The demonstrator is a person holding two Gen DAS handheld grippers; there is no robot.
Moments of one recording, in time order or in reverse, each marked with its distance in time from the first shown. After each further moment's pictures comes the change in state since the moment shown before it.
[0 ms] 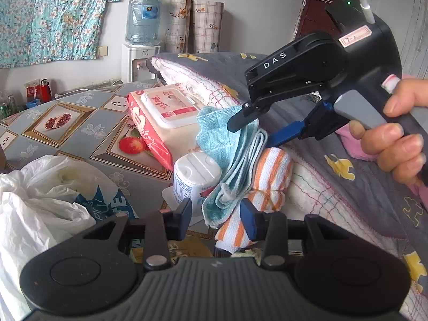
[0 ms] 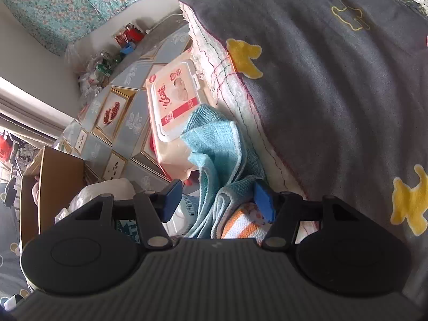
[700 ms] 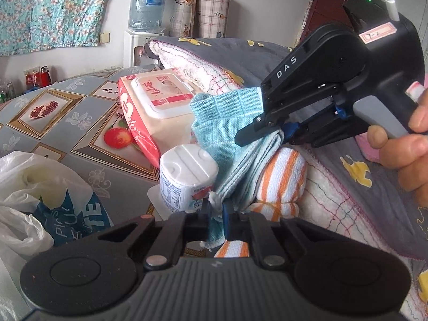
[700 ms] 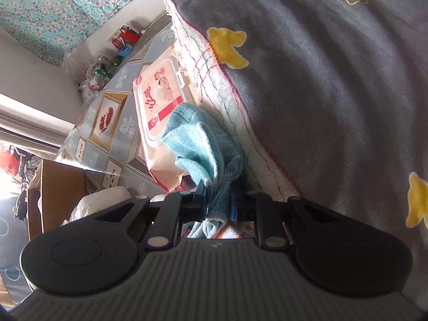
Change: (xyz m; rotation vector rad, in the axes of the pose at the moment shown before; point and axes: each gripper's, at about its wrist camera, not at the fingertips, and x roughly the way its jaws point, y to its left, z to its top) left arm 0.040 -0.007 0.008 -0.037 0.034 0.010; right arm 0.030 -0.011 0.004 0.079 0.009 0.059
